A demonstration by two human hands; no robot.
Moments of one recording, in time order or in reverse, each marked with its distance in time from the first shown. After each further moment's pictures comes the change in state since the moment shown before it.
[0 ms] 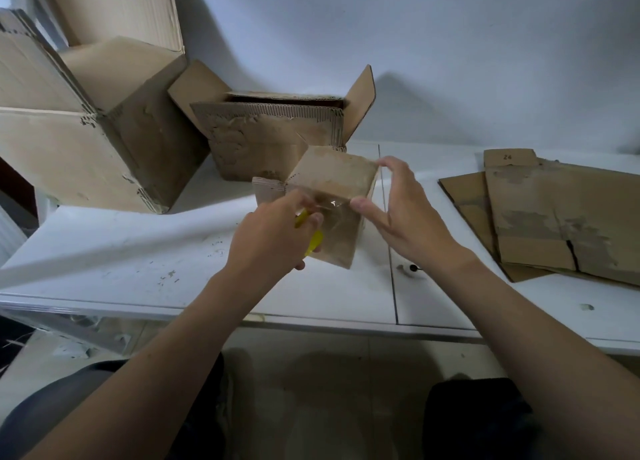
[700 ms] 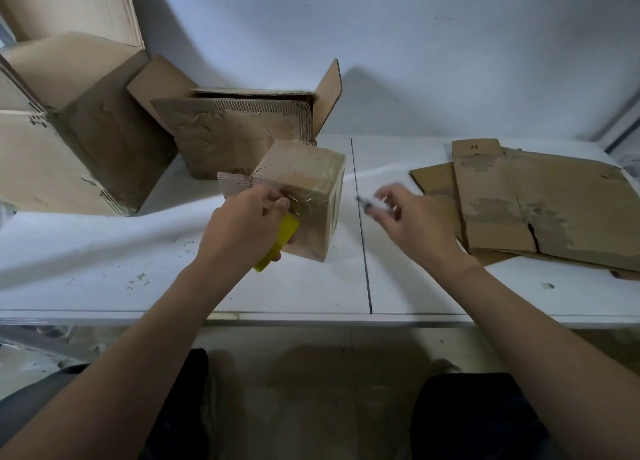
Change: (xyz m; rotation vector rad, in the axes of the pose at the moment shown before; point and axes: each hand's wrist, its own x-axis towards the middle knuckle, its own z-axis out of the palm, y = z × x) left_hand 0.009 0.001 0.003 -0.154 -0.038 -0.059; right_hand -0.027 0.046 -0.023 -0.191 0.004 0.043
